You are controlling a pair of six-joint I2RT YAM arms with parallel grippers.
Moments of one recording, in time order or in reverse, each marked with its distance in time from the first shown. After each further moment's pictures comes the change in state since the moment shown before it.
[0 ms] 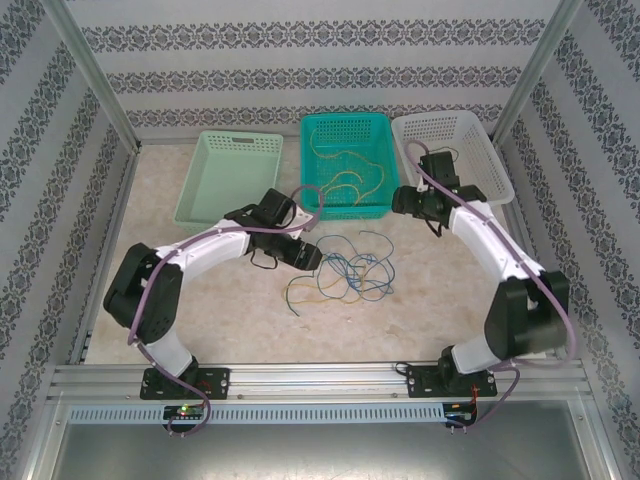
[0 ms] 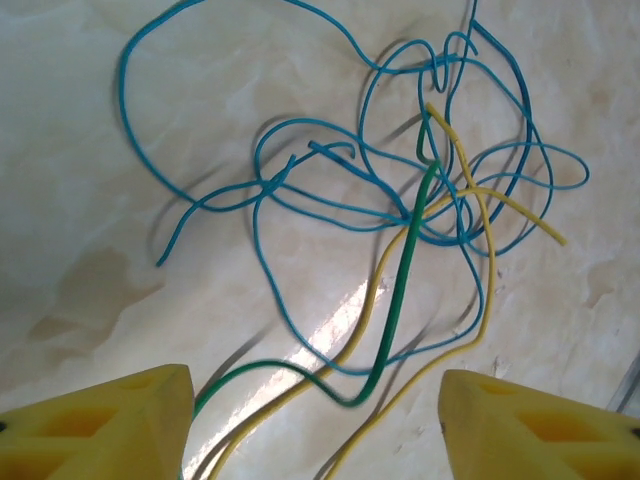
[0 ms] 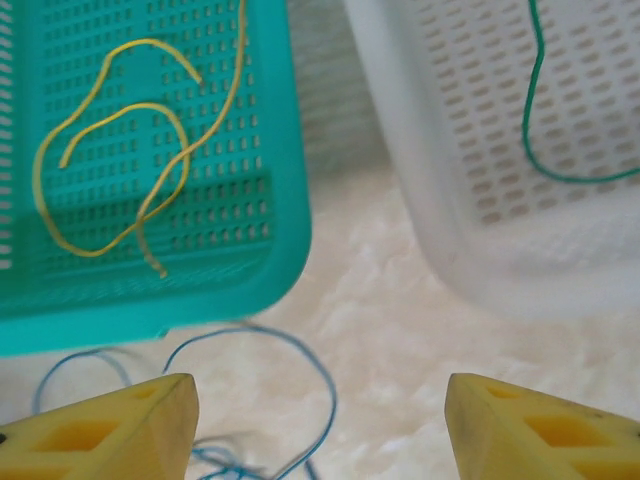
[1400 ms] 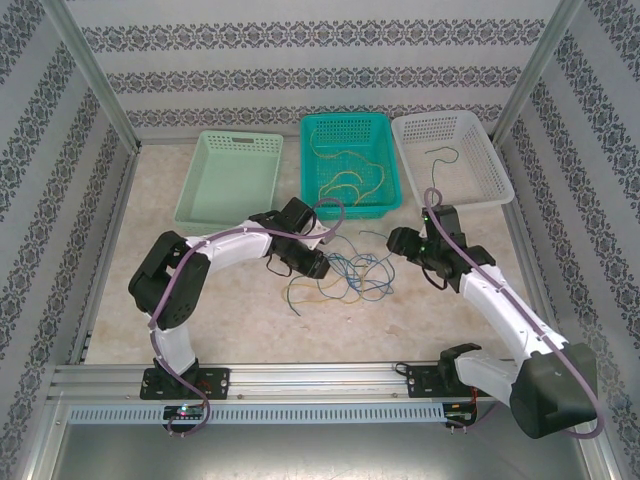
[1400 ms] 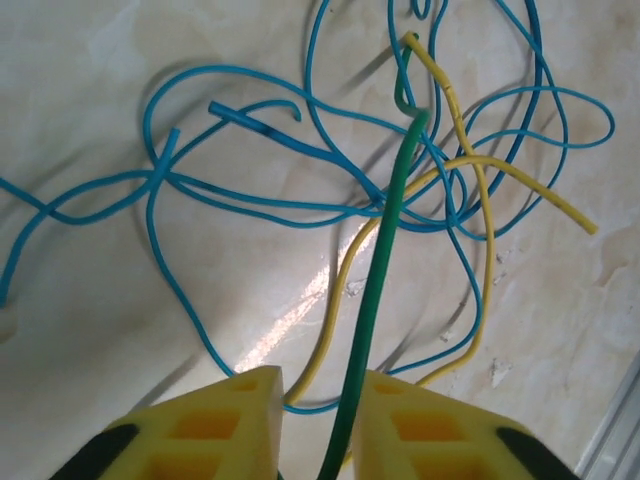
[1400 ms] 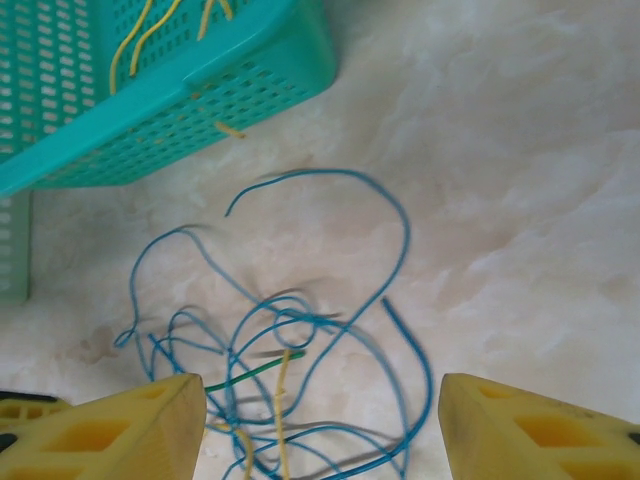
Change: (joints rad) left arm -0.080 0.129 0.053 -0.003 0.020 -0.002; right arm 0.113 -0.366 -0.433 0.149 -0.092 0.282
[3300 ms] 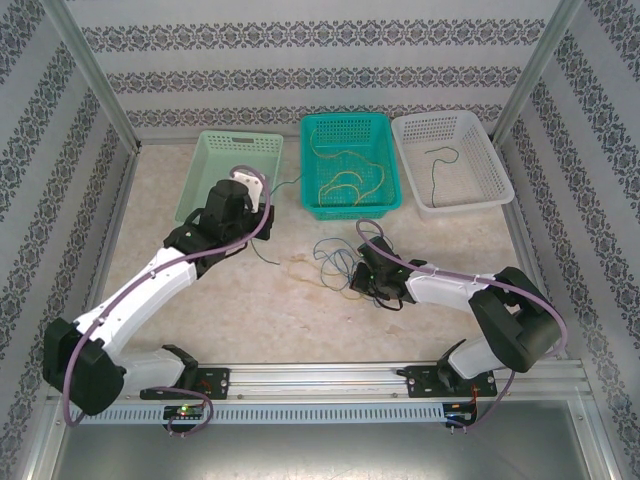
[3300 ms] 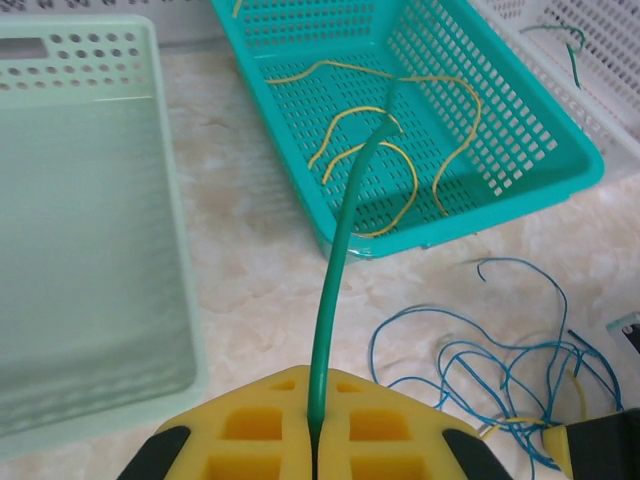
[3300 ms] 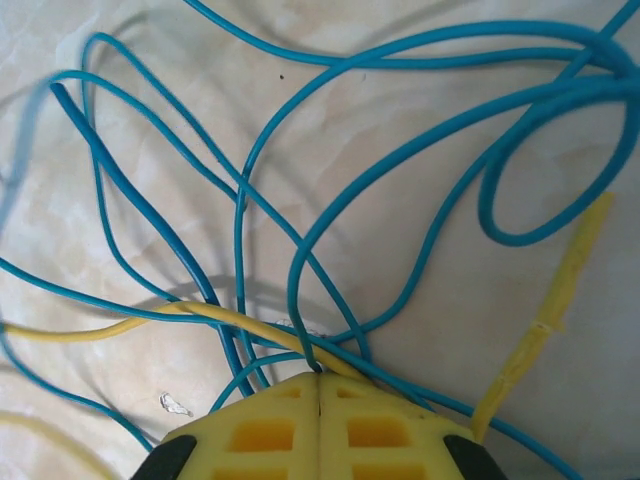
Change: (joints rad) left arm 0.134 -0.623 -0.180 0.158 -0.515 -0.119; right arm 0.358 0.378 -0.120 0.288 0.074 0.294
